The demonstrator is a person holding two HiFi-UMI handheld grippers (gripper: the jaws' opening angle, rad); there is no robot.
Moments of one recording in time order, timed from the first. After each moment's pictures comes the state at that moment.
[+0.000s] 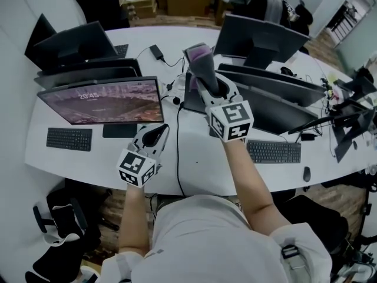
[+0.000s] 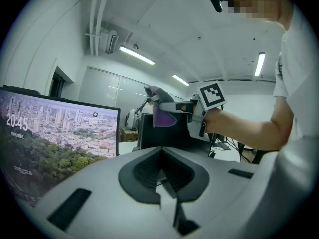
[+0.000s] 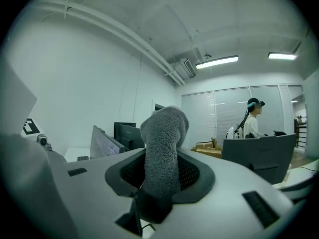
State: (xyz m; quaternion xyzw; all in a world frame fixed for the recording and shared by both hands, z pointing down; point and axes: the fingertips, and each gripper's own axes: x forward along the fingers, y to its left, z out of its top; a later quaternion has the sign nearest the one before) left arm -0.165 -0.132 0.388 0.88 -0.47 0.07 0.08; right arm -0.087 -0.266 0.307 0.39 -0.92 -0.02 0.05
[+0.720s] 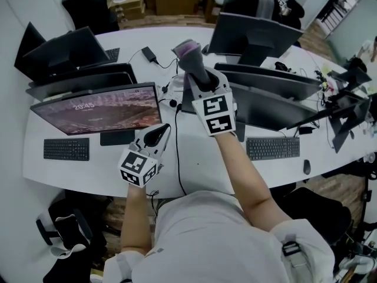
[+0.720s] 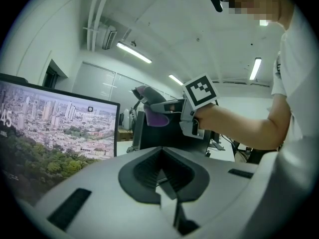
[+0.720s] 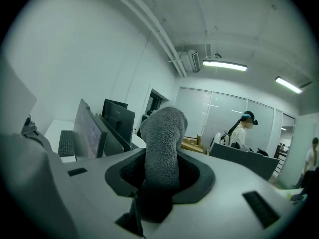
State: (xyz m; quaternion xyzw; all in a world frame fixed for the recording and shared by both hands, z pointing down) left arm -0.167 -0.156 0.395 0.89 -0.43 0.07 0.09; right arm -0.109 -0.302 0.320 0.45 -0.88 -0.07 0.17
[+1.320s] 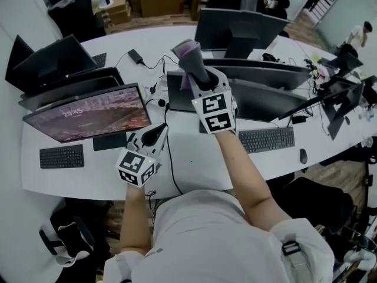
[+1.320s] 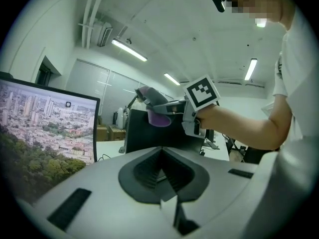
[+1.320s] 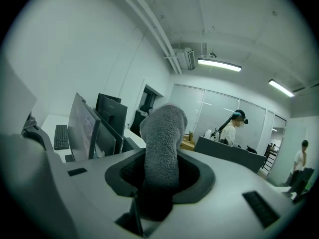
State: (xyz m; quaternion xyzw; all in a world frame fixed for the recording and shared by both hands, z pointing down) left arm -0.133 -0.153 0.398 0.91 -0.40 0.07 0.09; right arm -0.054 -0.297 0.327 0.48 -0.85 -0.07 0.19
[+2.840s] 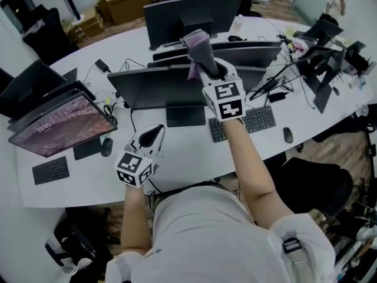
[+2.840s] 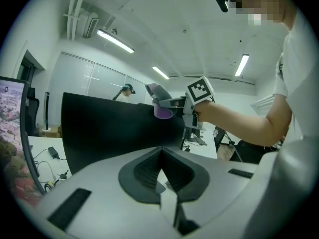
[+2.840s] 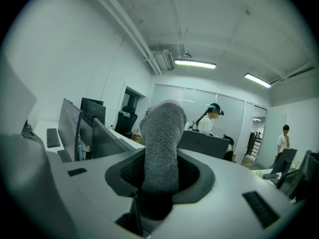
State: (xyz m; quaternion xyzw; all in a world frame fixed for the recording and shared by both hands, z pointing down) left arm 0.029 -0.119 0.413 0.93 -0.34 0.10 0.09; right arm 0.174 -0.272 0.325 0.55 -0.82 -0.04 0.15
